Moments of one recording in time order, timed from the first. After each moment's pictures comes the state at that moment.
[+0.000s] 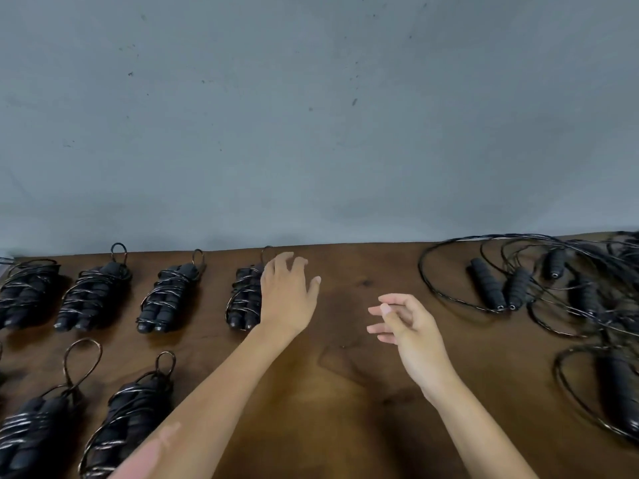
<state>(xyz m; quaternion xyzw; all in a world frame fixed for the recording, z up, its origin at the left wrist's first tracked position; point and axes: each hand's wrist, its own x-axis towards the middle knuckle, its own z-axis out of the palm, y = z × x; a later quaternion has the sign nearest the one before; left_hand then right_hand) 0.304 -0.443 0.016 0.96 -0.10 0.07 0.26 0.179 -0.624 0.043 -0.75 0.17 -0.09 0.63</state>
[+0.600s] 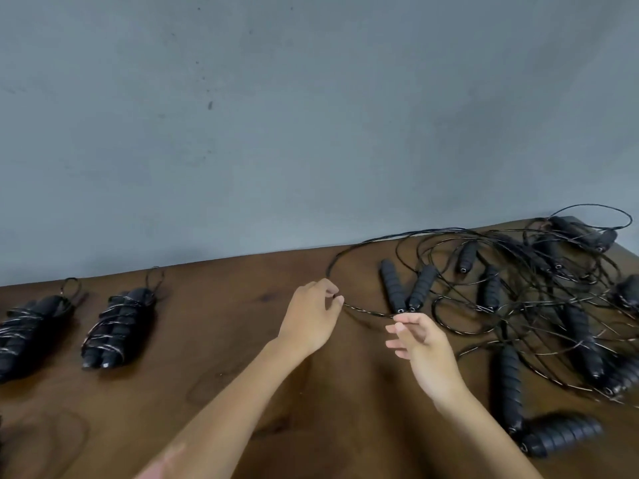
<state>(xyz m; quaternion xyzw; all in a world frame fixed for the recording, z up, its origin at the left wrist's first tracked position) 0.268 -0.668 0.022 0.90 -0.20 -0.06 0.38 0.149 -0.847 0.010 -0.75 0.26 -0.13 0.59</state>
